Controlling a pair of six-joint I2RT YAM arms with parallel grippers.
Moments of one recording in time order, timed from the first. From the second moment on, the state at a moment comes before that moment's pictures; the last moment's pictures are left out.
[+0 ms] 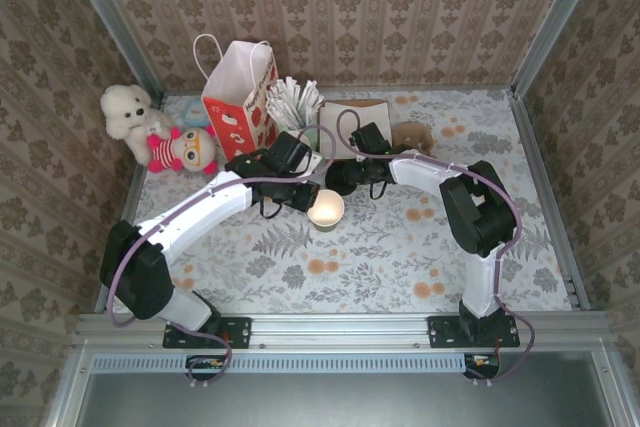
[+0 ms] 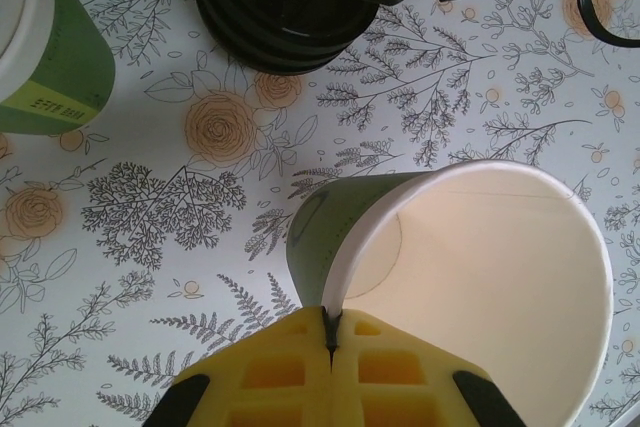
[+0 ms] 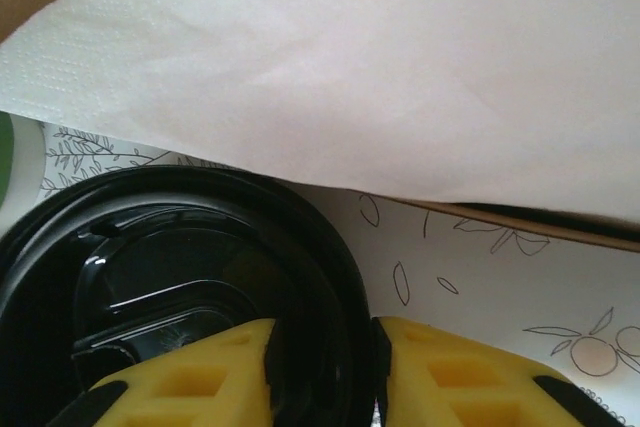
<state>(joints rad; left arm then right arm) -0.74 1.49 1.21 -0.77 0.14 -0.20 0.49 1.96 1.31 -0.34 -0.01 0.34</state>
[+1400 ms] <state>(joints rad) -0.81 1.63 1.26 -0.71 0.15 -0.26 0.48 1.56 1.07 -0.34 0.31 0.42</state>
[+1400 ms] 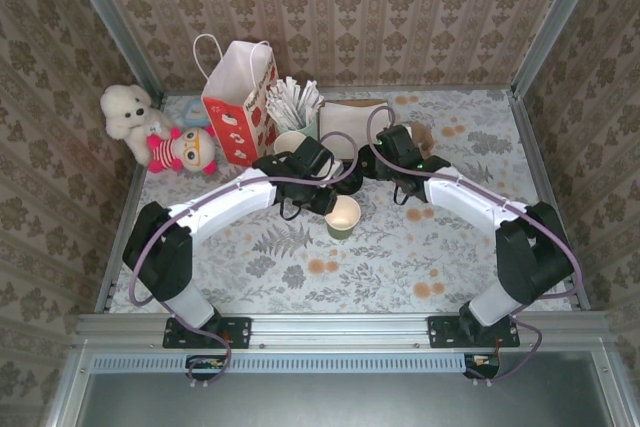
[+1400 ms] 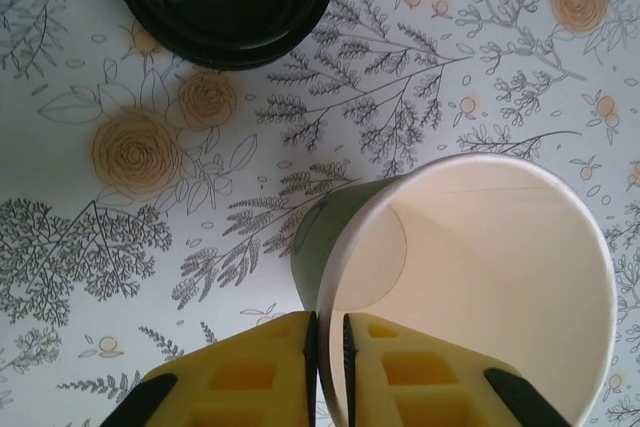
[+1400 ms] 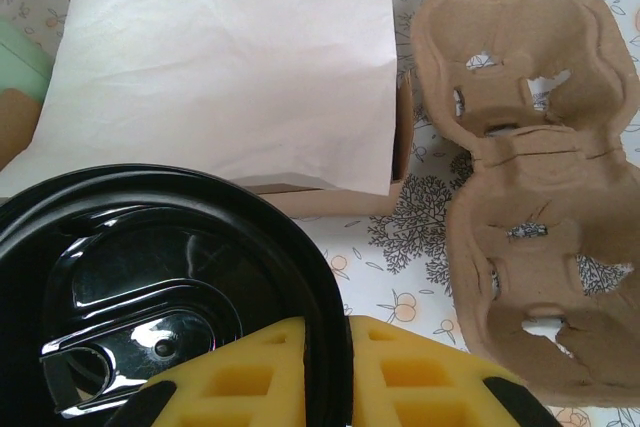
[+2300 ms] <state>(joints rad) -0.77 1.44 1.31 -0.63 0.28 -0.32 0.56 1.42 1.05 -0.30 0.34 0.37</state>
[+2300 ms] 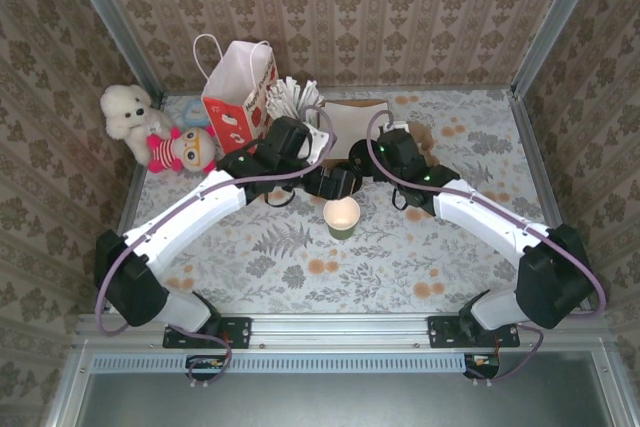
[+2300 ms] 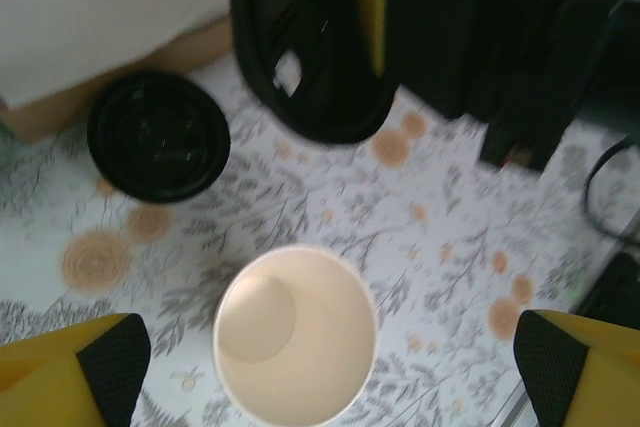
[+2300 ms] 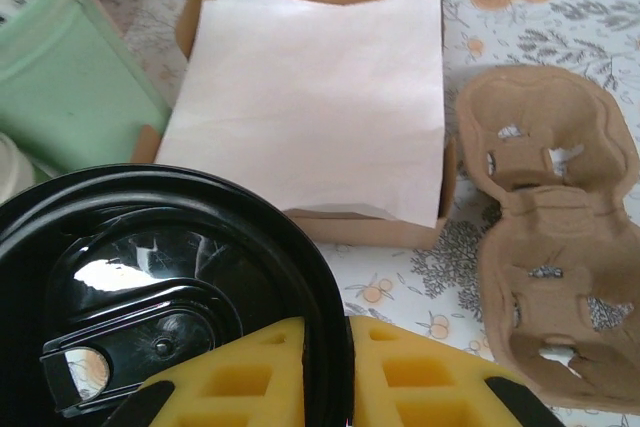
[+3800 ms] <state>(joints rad) -0.73 1.60 1.47 -0.49 0.23 -0.27 0.35 1.20 1.06 -0.36 -0.29 0.27</state>
